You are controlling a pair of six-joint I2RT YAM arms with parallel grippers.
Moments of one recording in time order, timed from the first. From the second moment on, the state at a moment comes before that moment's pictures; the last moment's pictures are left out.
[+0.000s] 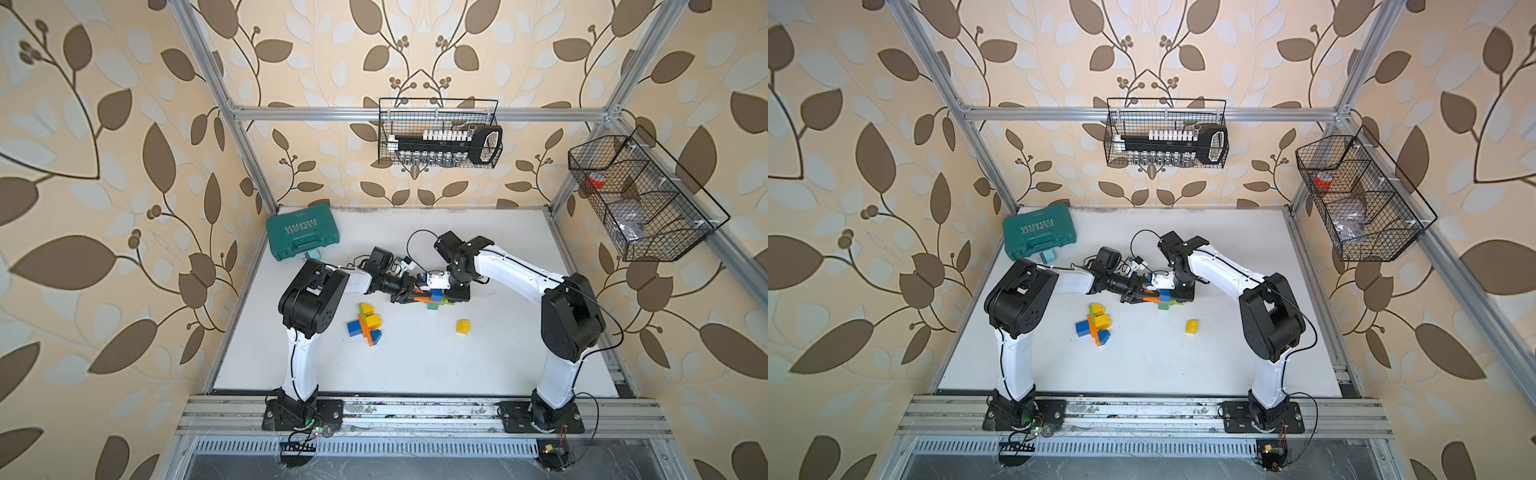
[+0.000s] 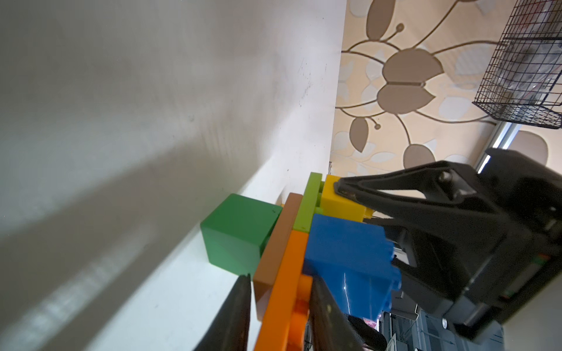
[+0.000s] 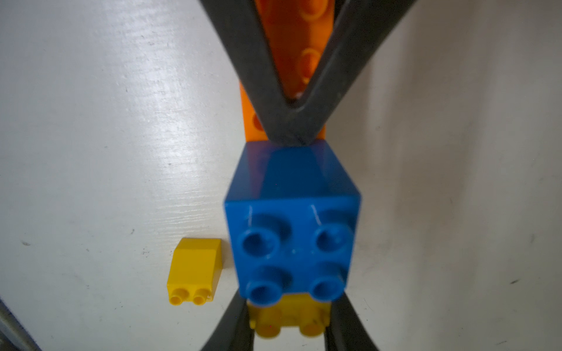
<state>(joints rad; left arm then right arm) -0.43 2.05 1.10 0.09 1.09 -0.75 0.54 1.87 1.46 -1.04 0.02 -0.86</state>
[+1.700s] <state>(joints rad) -0.42 2.04 1.05 0.18 1.08 -0.77 0.57 1.91 1.52 -1.10 0.04 -0.80</state>
